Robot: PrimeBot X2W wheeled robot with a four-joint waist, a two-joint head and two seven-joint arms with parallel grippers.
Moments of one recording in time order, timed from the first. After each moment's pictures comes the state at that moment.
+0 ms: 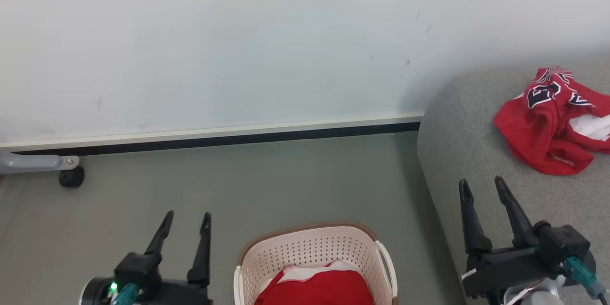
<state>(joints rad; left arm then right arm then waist) -0.12 0.18 -0.31 0.29 -0.38 0.07 -0.25 -0.14 -0.14 0.17 0.19 0.29 0.03 -0.26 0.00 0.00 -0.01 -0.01</state>
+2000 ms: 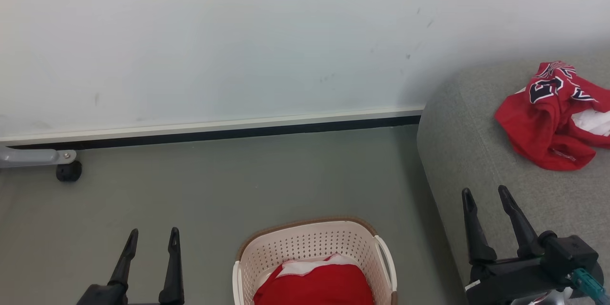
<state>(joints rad) 0.08 0.20 -0.18 0.04 -0.35 0.12 -0.22 -0.05 -0.14 0.17 0.06 0.30 0.00 -0.19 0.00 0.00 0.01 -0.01</state>
